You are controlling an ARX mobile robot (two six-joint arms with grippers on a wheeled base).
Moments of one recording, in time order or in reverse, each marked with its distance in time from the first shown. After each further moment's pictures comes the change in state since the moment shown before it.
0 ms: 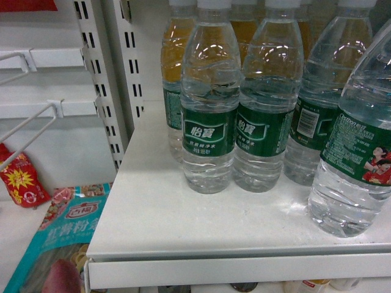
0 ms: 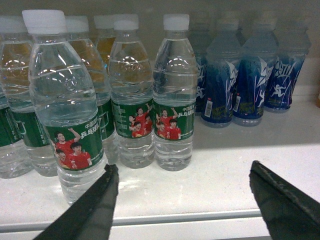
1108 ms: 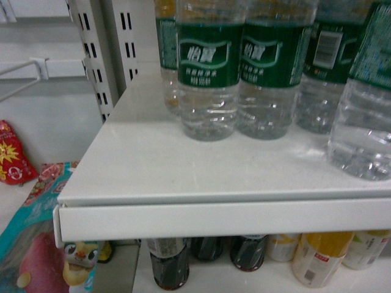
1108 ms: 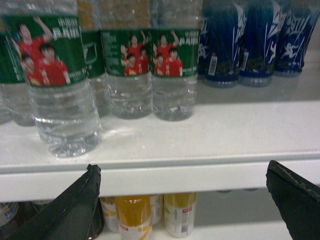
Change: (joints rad) left arm 0.000 0.000 0.000 0.001 0.000 0.000; right arm 0.000 0.000 0.000 0.000 0.000 0.000
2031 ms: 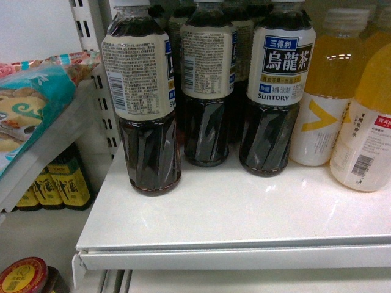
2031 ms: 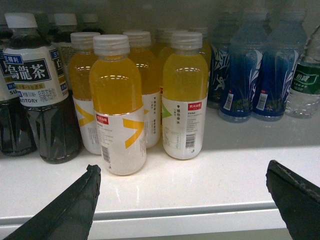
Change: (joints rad) left arm 0.000 0.000 0.000 -0.003 0.000 0.000; right arm 0.000 0.000 0.000 -0.002 0.000 -0.003
